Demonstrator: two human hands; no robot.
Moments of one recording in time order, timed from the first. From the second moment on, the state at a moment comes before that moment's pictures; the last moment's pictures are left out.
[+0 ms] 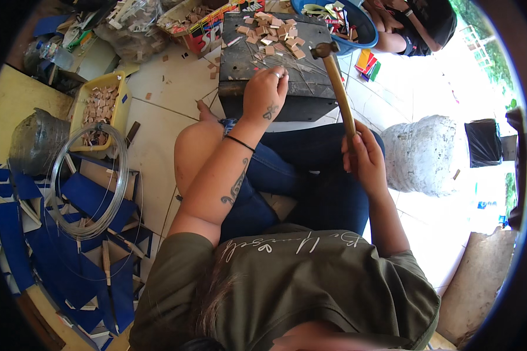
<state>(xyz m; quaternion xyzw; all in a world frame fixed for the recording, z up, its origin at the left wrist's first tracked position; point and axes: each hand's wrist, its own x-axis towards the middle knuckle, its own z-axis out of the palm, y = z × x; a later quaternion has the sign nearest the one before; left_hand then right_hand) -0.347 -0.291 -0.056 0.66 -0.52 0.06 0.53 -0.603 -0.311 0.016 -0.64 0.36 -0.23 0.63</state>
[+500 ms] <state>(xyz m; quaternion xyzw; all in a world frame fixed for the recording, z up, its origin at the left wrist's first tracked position) -0.349 -0.290 -0.060 0.64 -0.58 0.17 0.48 -0.594 -0.300 0.055 -0.86 0.35 -0.18 0.33</state>
